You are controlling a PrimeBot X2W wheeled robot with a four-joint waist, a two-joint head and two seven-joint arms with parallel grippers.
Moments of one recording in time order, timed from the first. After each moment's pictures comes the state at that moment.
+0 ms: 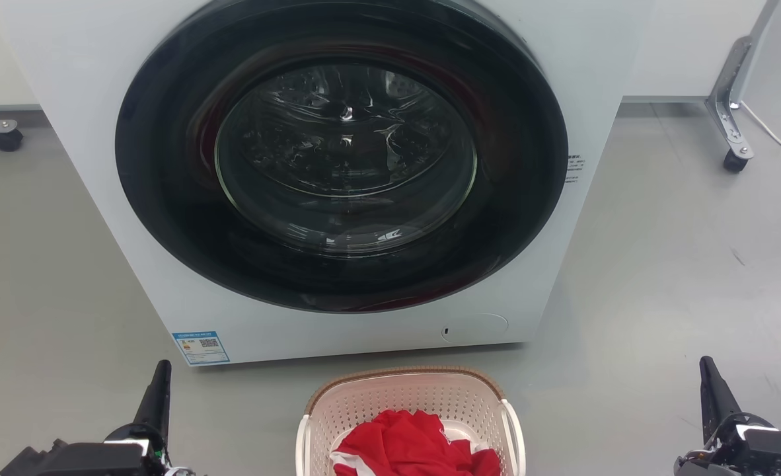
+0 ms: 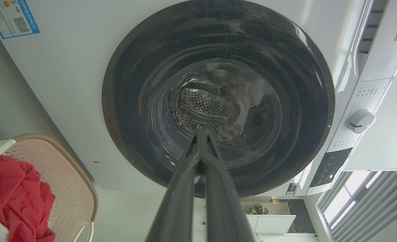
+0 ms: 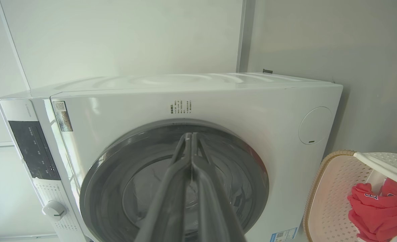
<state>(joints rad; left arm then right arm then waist) -0.08 0.04 0.09 0.29 -1.60 -0.12 0.11 -0.09 -0.04 -0.13 0.30 1.60 0.12 0.11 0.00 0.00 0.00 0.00</state>
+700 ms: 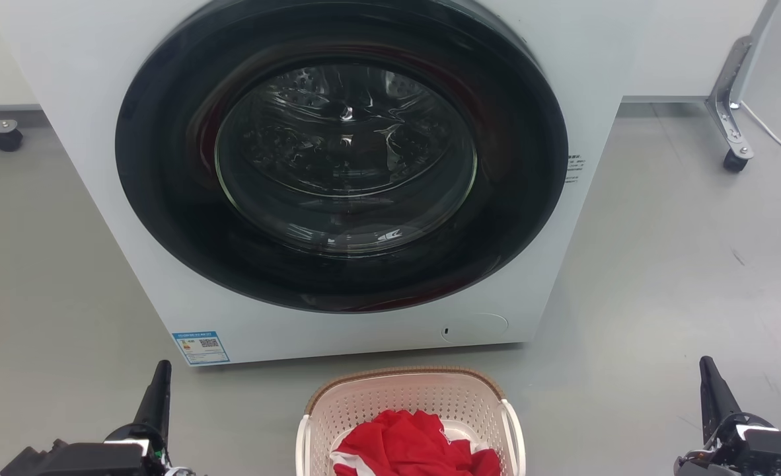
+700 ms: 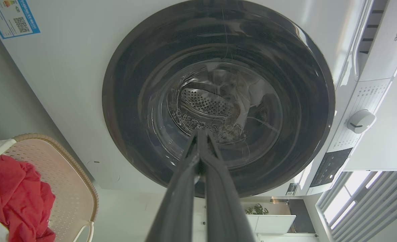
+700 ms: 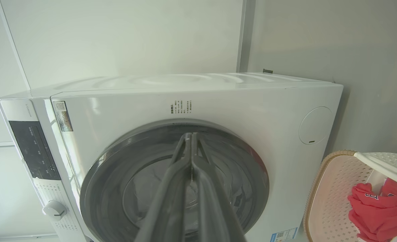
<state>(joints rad) -0.08 0.04 0.09 0.29 -1.60 -0.12 0.11 -0.09 -0.04 -0.13 0.30 1.60 0.12 0.11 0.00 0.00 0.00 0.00</state>
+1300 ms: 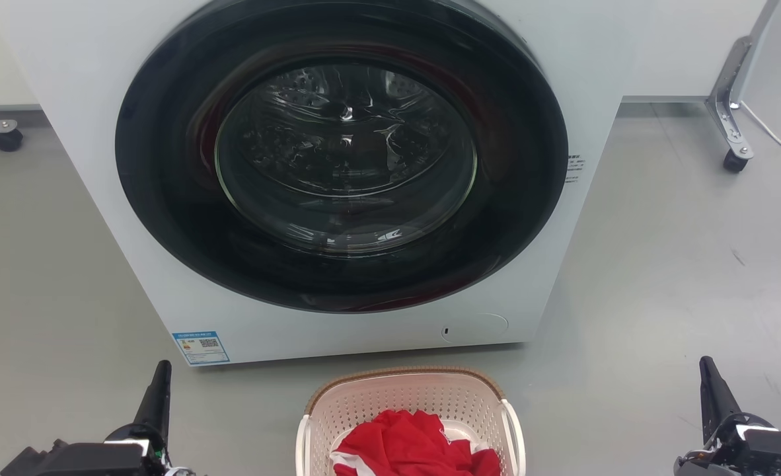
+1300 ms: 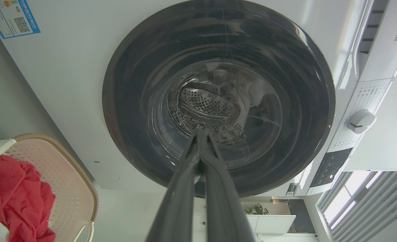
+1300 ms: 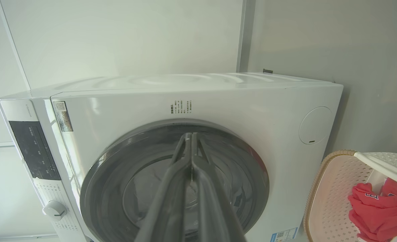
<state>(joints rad) -0.08 0.04 0.09 0.29 -1.60 -0.12 0.11 -0.09 -0.04 -0.13 0.30 1.60 0.12 0.11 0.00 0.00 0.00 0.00</state>
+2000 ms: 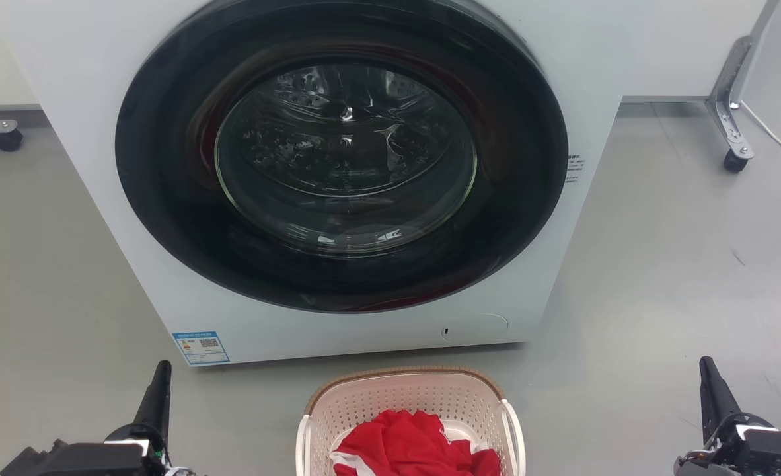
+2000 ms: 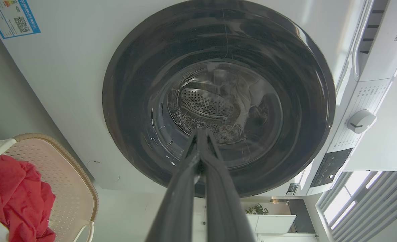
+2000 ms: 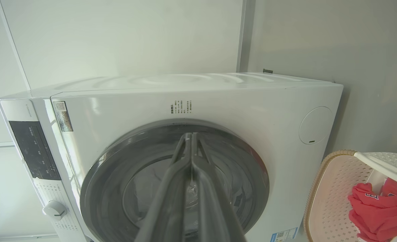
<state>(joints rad) -0.08 0.04 0.09 0.29 -1.60 -0.12 0.11 -0.09 -0.04 -0.13 0.30 1.60 0.12 0.11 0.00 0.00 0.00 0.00</state>
